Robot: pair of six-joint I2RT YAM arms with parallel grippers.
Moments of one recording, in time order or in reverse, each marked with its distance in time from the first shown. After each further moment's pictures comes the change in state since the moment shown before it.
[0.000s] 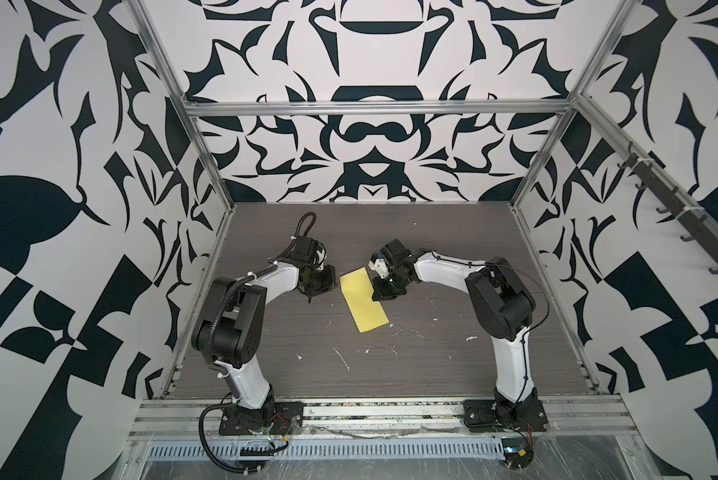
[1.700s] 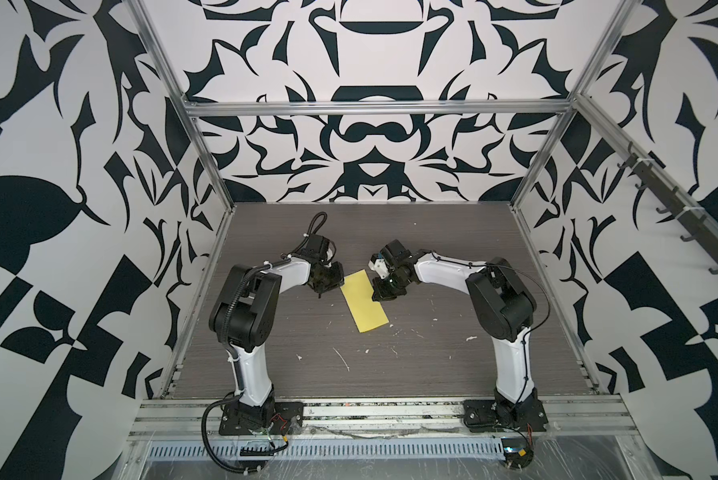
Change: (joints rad) left arm -0.030 0.161 0.105 0.015 -0.076 -0.095; right arm 0.004 -0.007 -0.015 0.016 0.011 0.003
